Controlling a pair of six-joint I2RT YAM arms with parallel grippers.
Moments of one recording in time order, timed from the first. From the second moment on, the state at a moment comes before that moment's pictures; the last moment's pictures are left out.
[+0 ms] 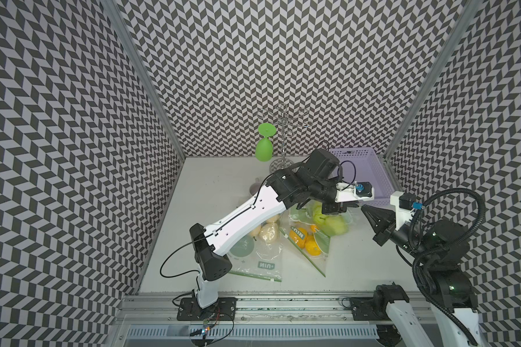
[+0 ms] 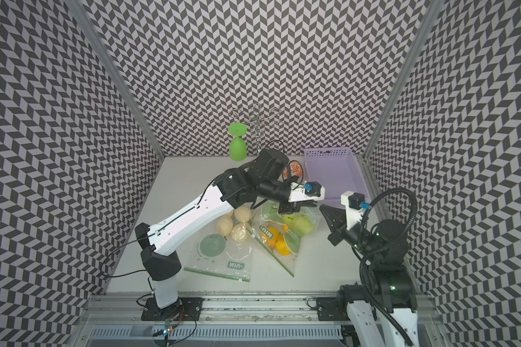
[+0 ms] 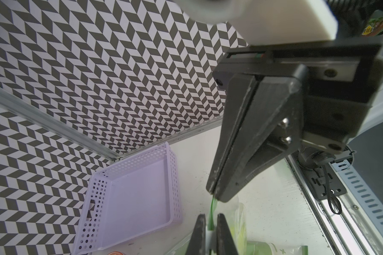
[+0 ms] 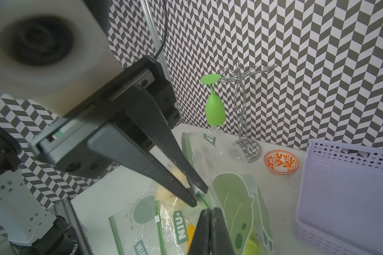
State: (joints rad) left arm -1.01 1.90 2.18 -0.86 0.48 0.69; right arm 0.02 0.47 0.83 -0.48 -0.65 0.09
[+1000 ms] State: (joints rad) left arm -0.64 1.59 1.79 -0.69 0.36 0.47; right arm 0.04 0.56 0.89 -0.43 -0.27 0.31
